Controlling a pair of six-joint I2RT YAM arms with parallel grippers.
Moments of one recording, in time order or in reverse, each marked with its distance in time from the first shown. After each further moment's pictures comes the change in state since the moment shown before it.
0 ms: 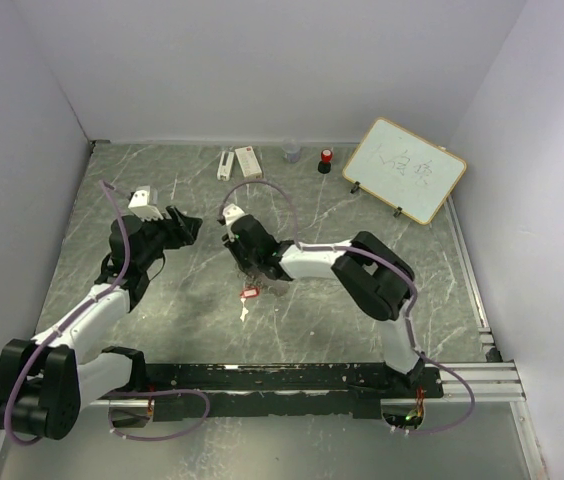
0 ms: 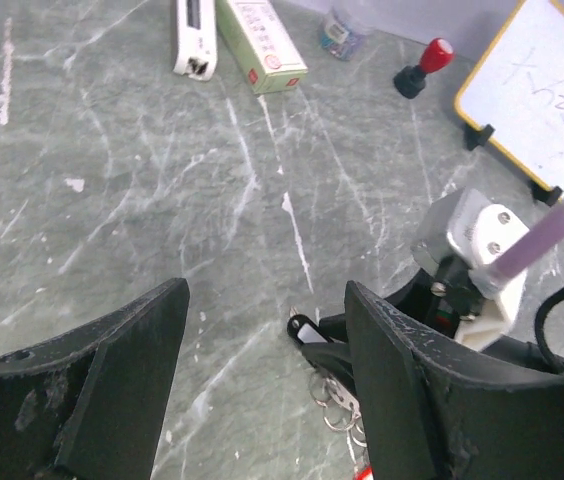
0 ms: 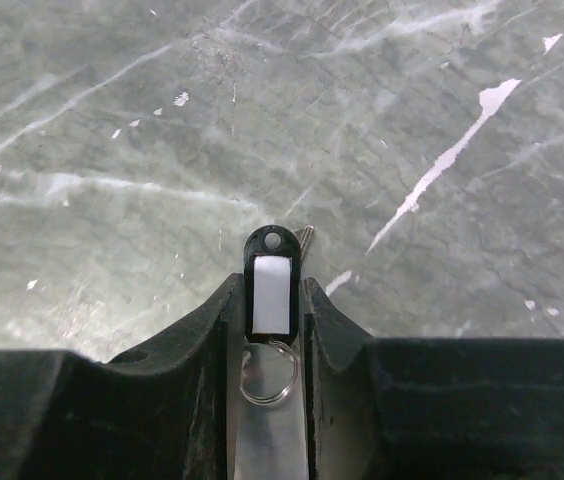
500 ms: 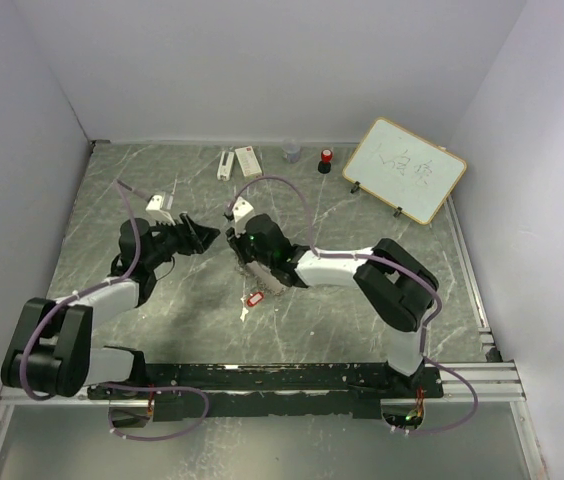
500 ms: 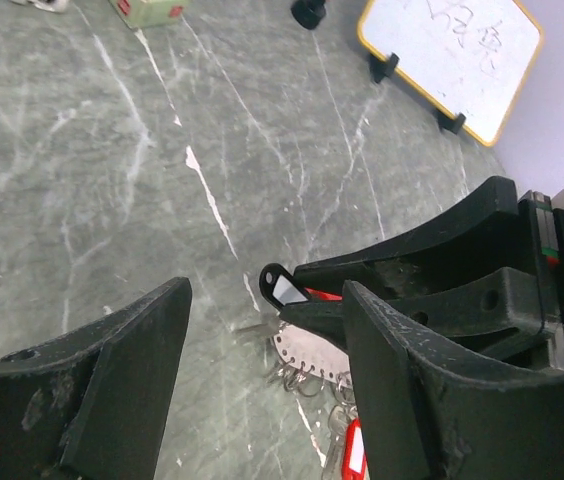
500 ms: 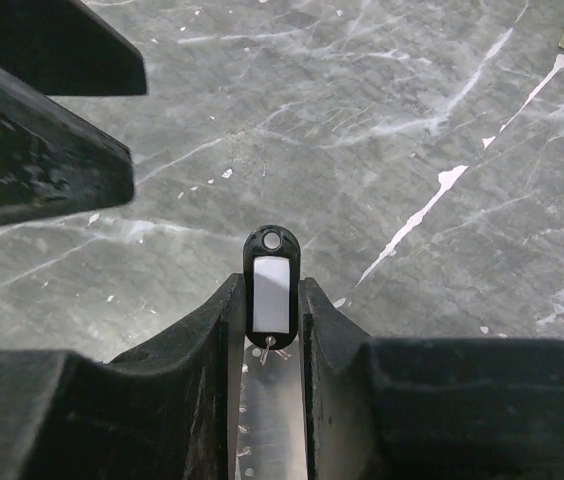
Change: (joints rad) left arm 0.002 0.190 -0.055 0.277 0.277 -0.061; right arm 0.000 -0.176 -0.162 0.207 -0.034 -0.025
